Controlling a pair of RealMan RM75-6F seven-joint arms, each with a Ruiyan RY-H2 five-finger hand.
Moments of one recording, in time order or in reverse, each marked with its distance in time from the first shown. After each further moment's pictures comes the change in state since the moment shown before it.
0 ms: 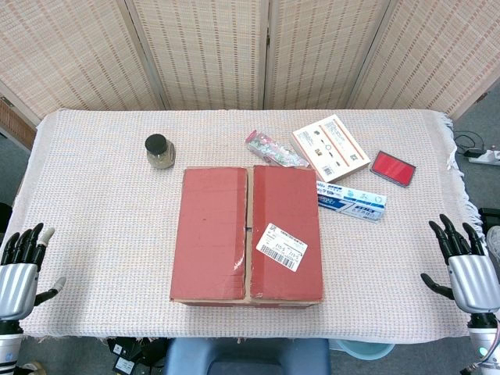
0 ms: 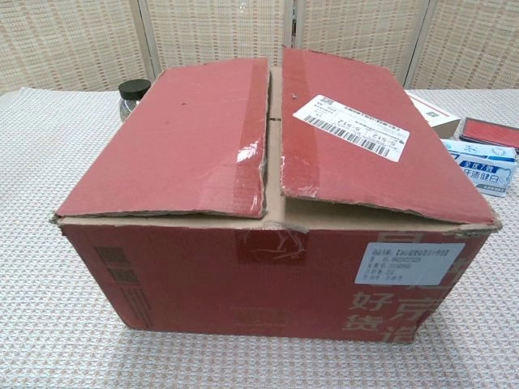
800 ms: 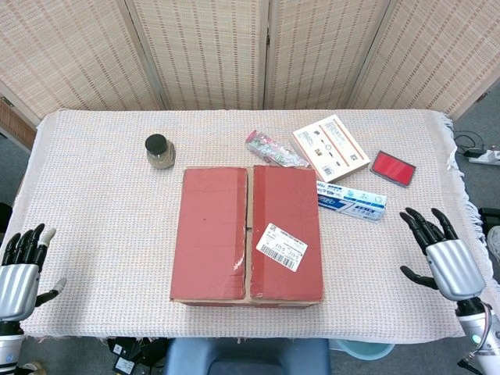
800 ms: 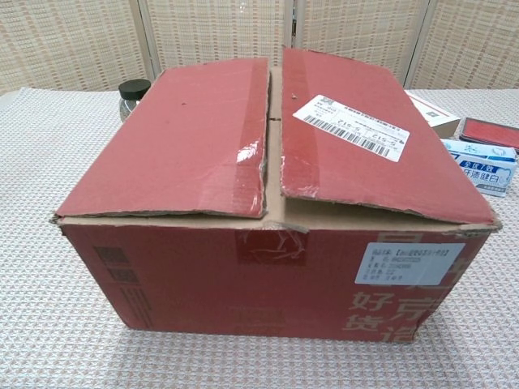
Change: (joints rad) left arm 0.002 0.019 0.005 -0.044 0.001 -0.001 0.030; right arm 0.109 0.122 0.008 -0.106 -0.120 -0.084 0.084
